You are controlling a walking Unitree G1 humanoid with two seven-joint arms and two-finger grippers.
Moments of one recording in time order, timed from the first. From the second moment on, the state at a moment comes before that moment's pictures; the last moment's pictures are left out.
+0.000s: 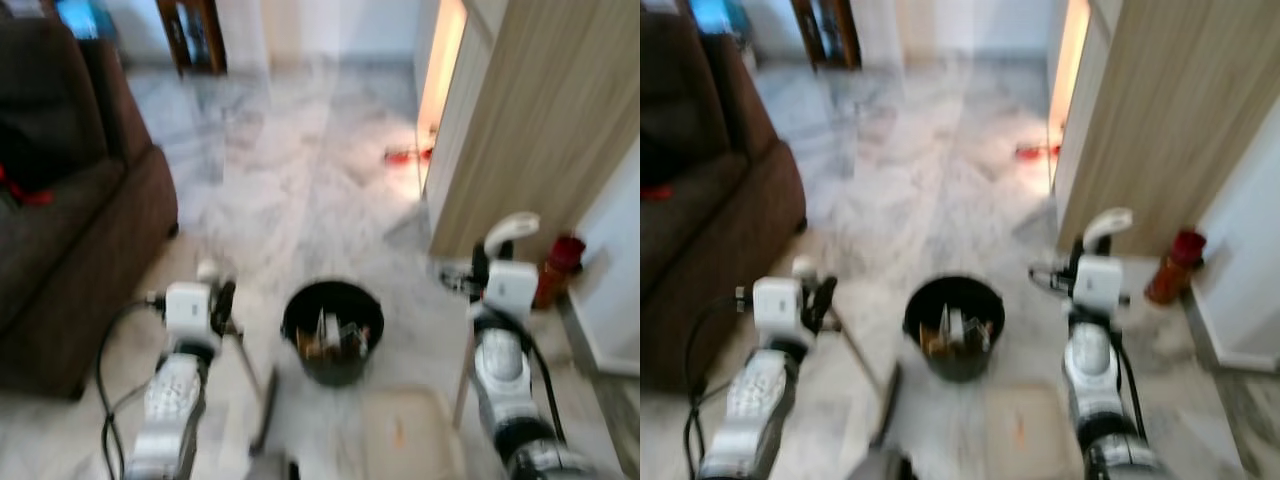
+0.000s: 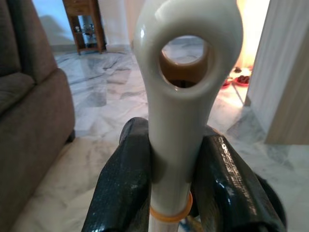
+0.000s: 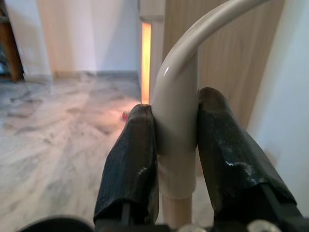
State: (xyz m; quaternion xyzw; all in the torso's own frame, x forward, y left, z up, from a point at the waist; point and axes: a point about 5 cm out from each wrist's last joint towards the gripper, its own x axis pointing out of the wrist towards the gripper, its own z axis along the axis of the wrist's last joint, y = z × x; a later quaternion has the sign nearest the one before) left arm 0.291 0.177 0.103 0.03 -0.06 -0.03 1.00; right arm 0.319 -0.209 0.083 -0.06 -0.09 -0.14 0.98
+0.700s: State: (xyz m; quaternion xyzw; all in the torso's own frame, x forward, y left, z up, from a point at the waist) left arm 0.291 0.172 0.104 0.02 -0.06 -0.03 1.00; right arm 0.320 -0.213 0.085 -0.06 -0.09 -0.13 0.98
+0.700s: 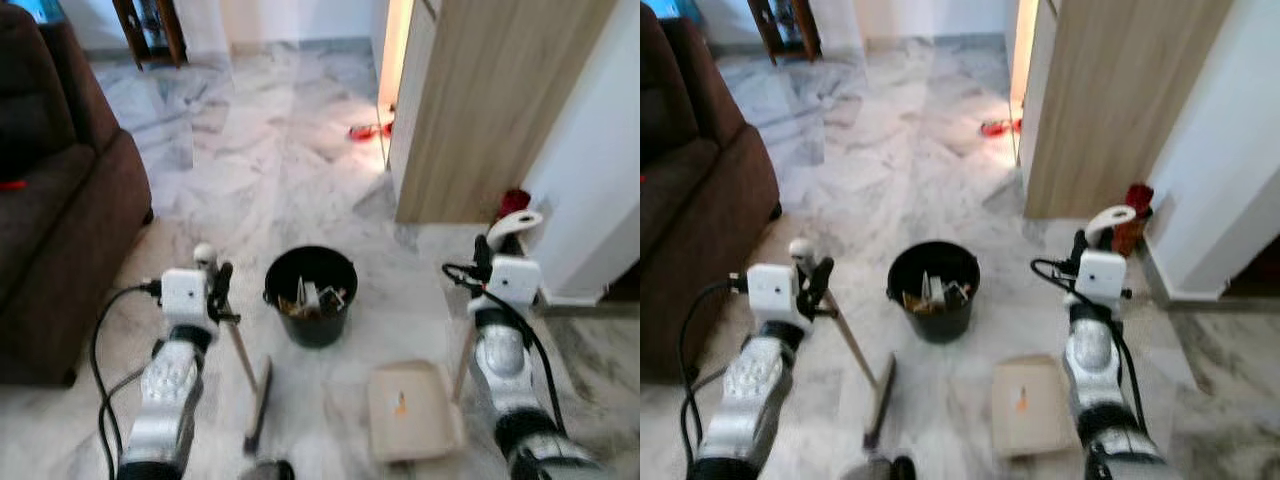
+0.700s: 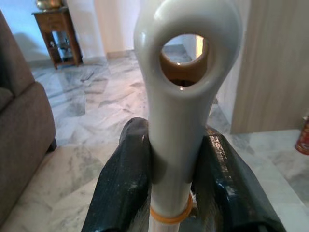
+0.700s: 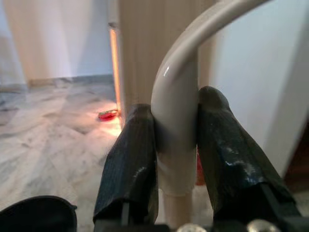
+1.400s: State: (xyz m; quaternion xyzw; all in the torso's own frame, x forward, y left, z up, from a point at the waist) left arm 0.302 0.170 0.098 0.01 -0.05 -0.03 1.00; right arm 0.321 -0.205 0.078 -0.05 -0.06 -0.11 0.99
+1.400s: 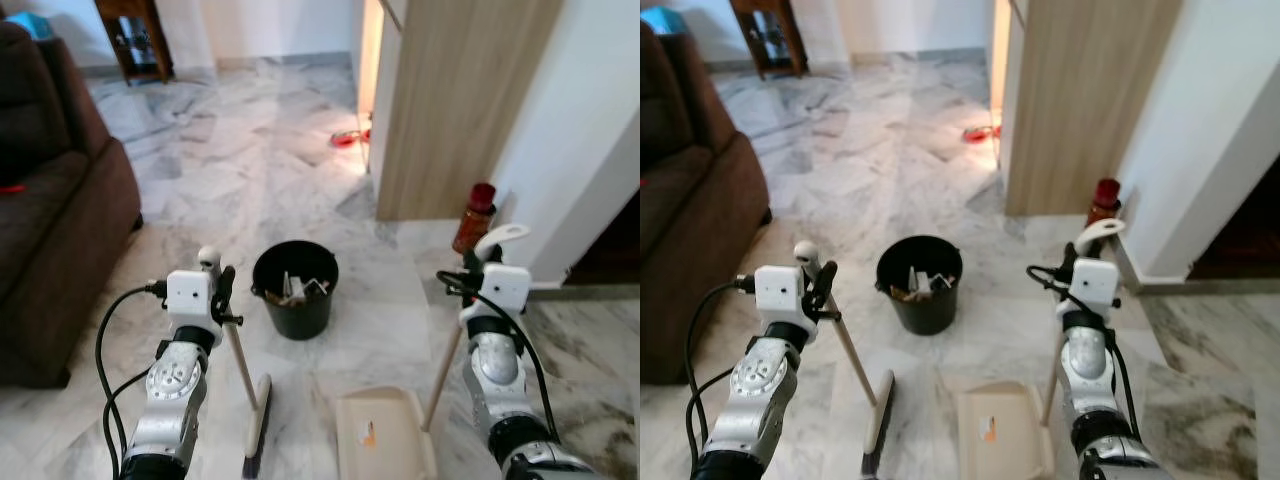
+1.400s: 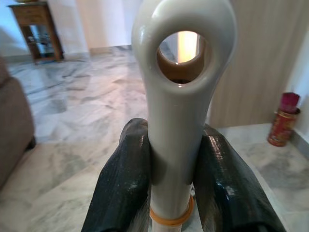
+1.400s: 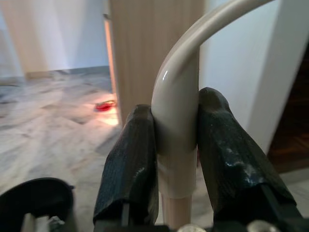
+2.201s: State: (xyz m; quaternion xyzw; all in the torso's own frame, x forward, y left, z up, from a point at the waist) left arm 0.315 0.165 0.091 0.02 -0.04 -0.01 1.00; right arm 0.319 -0.211 0.074 -0.05 -0.05 -0.12 0.99
